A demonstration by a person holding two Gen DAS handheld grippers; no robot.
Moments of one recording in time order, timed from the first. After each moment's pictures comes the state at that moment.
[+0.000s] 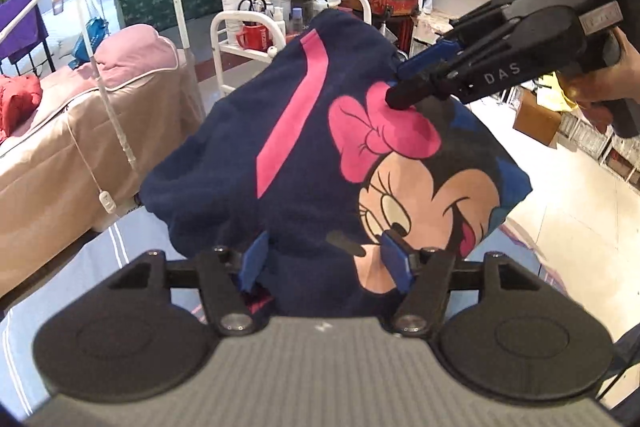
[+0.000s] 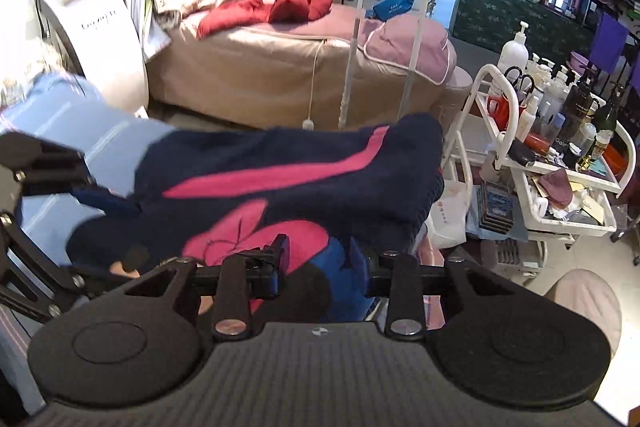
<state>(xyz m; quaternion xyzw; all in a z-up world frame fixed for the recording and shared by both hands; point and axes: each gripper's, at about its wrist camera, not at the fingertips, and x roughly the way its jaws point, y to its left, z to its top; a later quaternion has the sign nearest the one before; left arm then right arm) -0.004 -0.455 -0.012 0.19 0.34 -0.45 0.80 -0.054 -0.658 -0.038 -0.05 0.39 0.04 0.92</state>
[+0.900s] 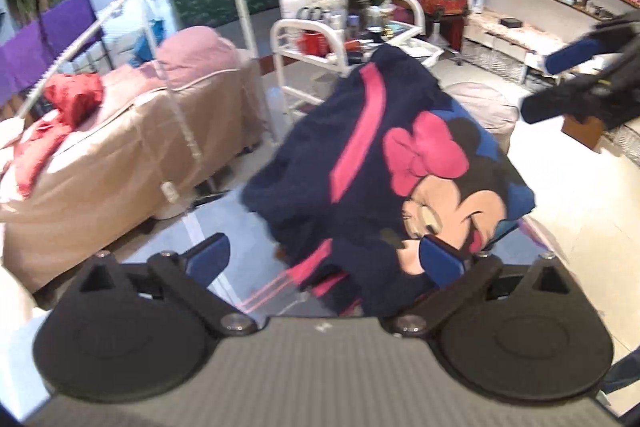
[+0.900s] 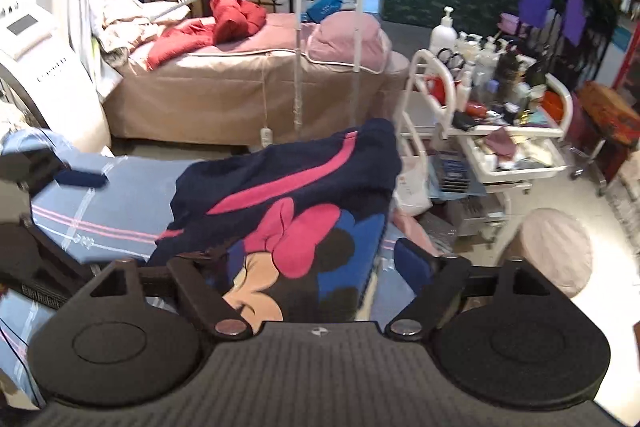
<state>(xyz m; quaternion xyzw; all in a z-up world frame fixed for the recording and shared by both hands) -0.018 -0.418 0.063 0.21 0.35 -0.36 0.84 -0.122 -0.605 0.040 0.00 0.40 -0.09 0.91</state>
